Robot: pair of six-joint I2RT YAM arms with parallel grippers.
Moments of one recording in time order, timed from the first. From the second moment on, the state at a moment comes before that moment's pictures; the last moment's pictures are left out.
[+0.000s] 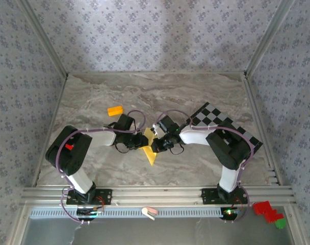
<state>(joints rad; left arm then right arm) -0.56 1.67 0.73 -0.10 0.58 -0.71 0.76 1.81 0.95 -0.22 -0.46 0.39</state>
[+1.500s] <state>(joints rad) -0.57 1.69 0.72 -0.08 0.54 -0.67 0.85 1.58 0.95 -0.40 -0.31 0.35</state>
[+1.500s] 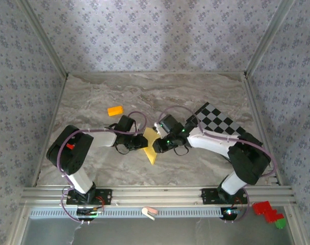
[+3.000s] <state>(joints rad) -0.58 1.69 0.74 -0.12 0.52 -0.66 0.92 1.72 0.79 -0.04 -0.40 0.43</state>
